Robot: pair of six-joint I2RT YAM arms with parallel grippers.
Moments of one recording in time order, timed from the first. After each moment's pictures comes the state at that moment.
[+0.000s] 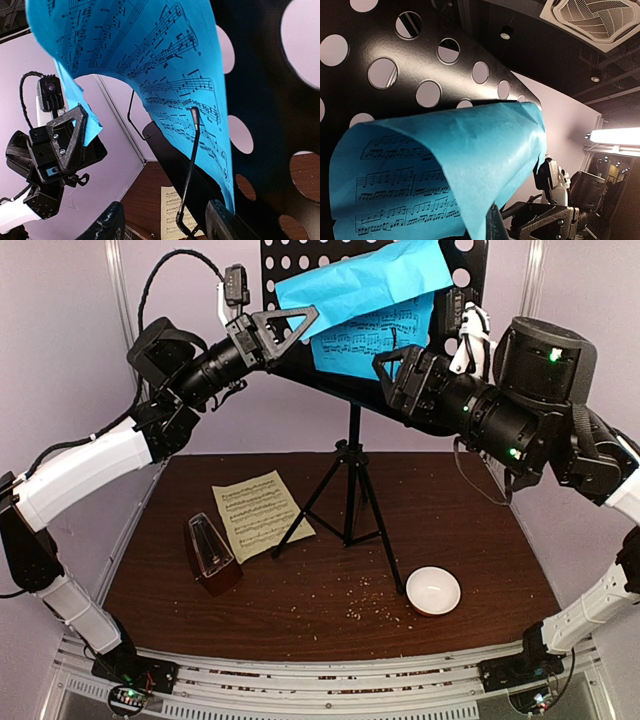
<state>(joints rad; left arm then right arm) -0.78 1.57 1.61 0.55 0.57 -0.75 1.34 1.33 1.72 -0.37 0.86 0.39</state>
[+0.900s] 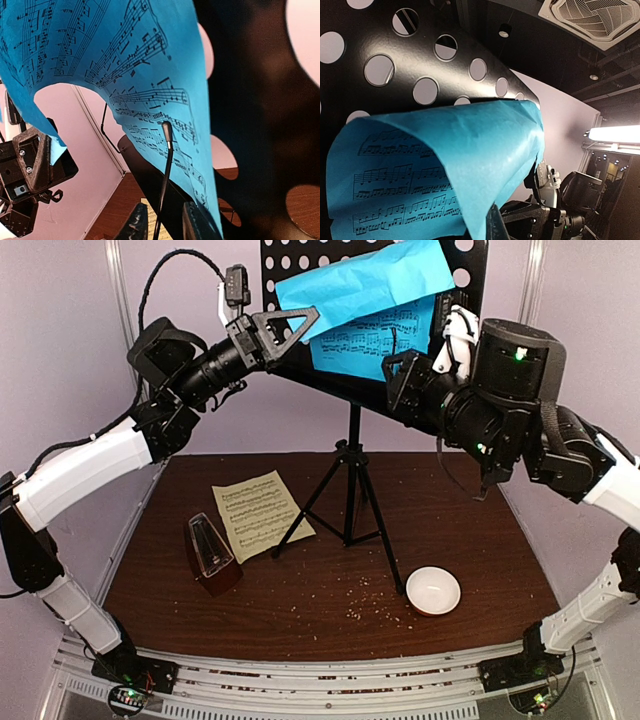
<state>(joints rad) -0.78 1.57 1.61 0.54 0.58 -0.75 1.29 1.39 1.72 -0.32 0.96 0.35</state>
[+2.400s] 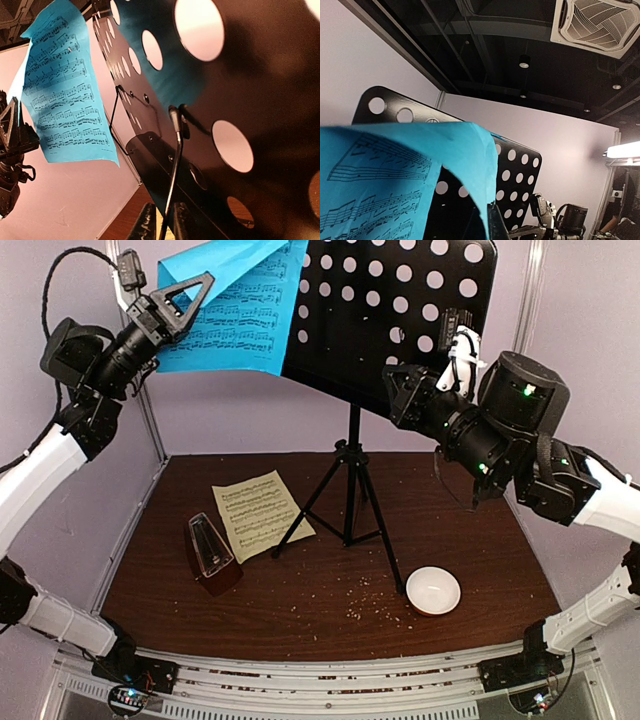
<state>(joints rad) -0.52 1.32 1.51 0.54 0.58 -0.74 1.22 1.29 1.45 0.00 0.80 0.28</state>
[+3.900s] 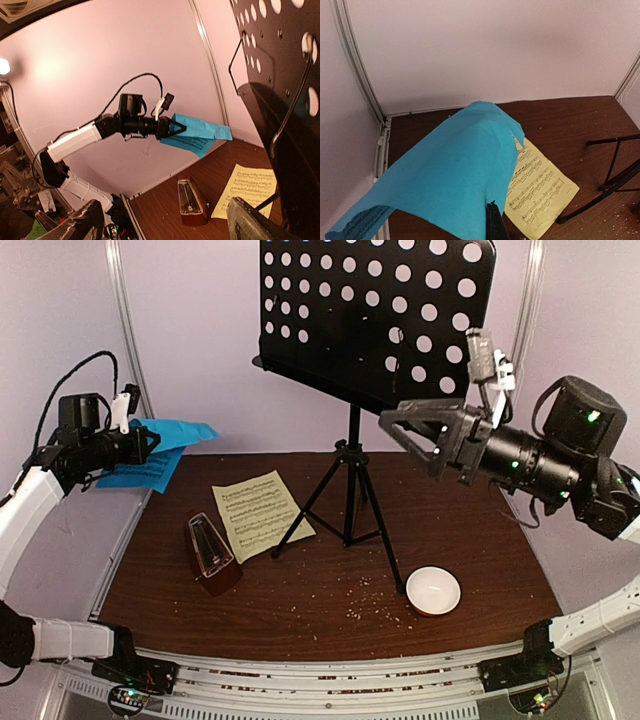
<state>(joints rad) -0.05 1.10 1.16 -0.46 0.26 -0.04 1.21 1.03 1.29 -0.14 0.12 0.30</state>
